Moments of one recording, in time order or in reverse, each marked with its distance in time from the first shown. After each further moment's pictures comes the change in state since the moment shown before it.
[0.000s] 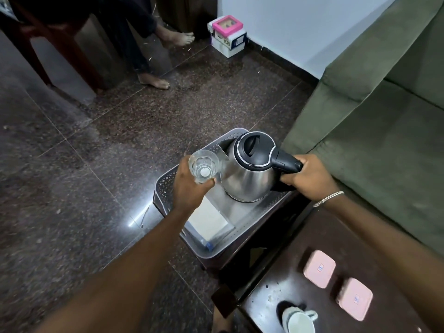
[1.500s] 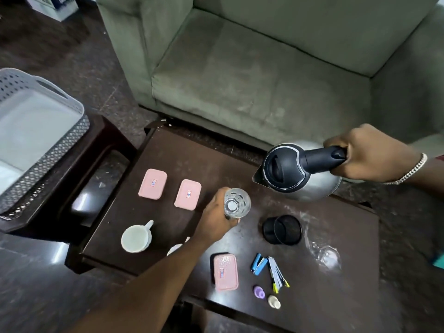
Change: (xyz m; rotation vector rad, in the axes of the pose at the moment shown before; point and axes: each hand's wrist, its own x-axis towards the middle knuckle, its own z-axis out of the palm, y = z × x) left_hand -0.433 0.098 0.362 -0.012 -0.847 0.255; right_hand -0.417 0.198 -0.371 -0.844 -0.011 -0.004
